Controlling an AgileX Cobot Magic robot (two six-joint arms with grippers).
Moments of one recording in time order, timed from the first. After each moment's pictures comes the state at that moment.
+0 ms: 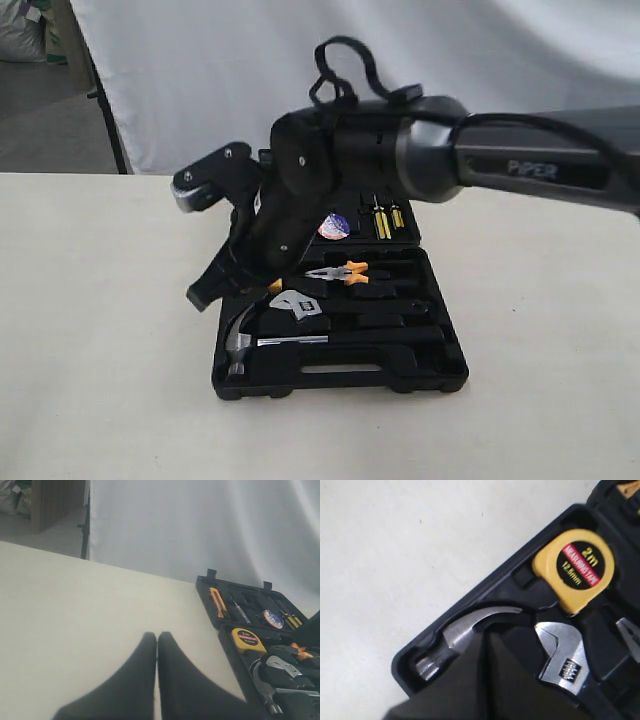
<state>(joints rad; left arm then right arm) 0.13 0.00 -0.01 0.02 0.10 -0.31 0.89 2.03 -1.60 0.05 0.71 -0.19</state>
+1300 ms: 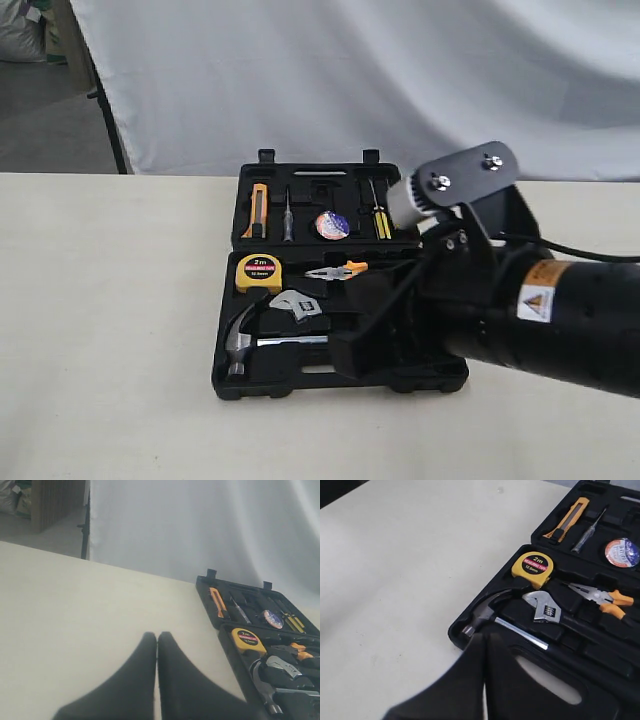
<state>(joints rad) 0.13 0.00 -0.01 0.02 0.10 -0.31 0.89 1.19 -0.64 0.28 0.06 -0.12</state>
